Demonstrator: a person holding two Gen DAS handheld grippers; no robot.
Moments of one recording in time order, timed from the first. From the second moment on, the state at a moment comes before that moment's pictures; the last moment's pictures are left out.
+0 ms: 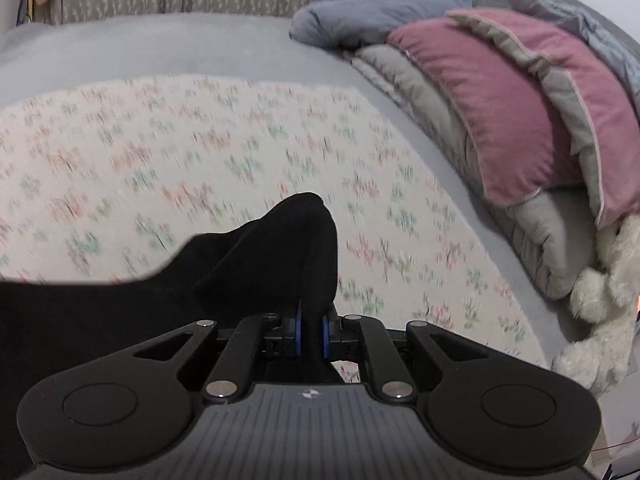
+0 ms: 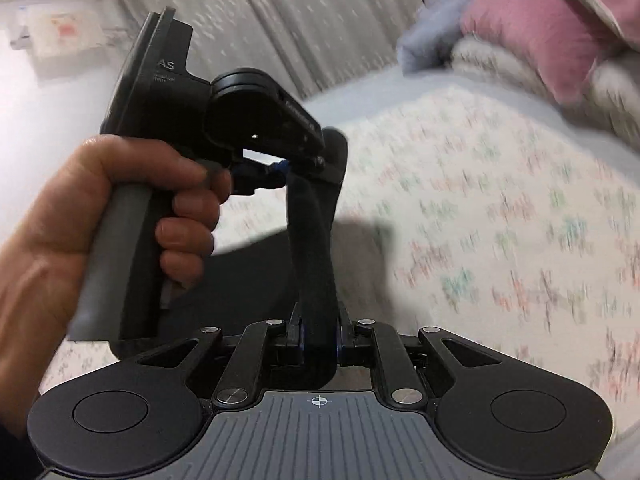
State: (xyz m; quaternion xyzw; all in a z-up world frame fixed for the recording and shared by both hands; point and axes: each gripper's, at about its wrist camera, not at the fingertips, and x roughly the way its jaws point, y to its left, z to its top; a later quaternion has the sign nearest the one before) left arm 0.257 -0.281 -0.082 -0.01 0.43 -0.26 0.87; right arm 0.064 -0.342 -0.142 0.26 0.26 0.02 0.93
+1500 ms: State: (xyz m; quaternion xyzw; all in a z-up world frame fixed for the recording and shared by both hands) left arm 0.322 0.016 -0.080 -0.13 0.40 -0.27 0.87; right arm 0.136 -0.091 -0.117 -0.01 0.19 0.18 0.97
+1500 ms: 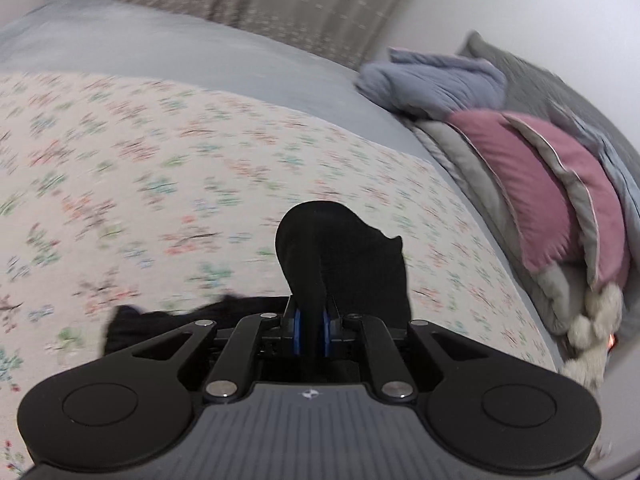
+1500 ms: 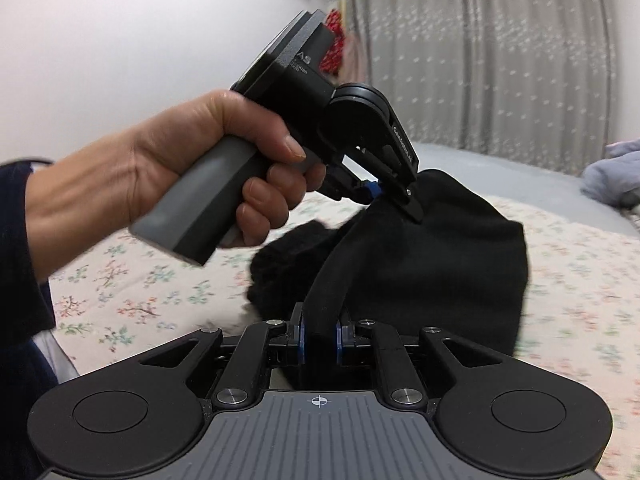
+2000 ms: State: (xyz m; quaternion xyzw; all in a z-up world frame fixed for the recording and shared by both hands) left arm 0.345 0.086 -0.089 -0.19 0.39 -0.24 0.87; right arm 0.165 -0.031 -0.107 -0.01 0.18 0.20 0.96
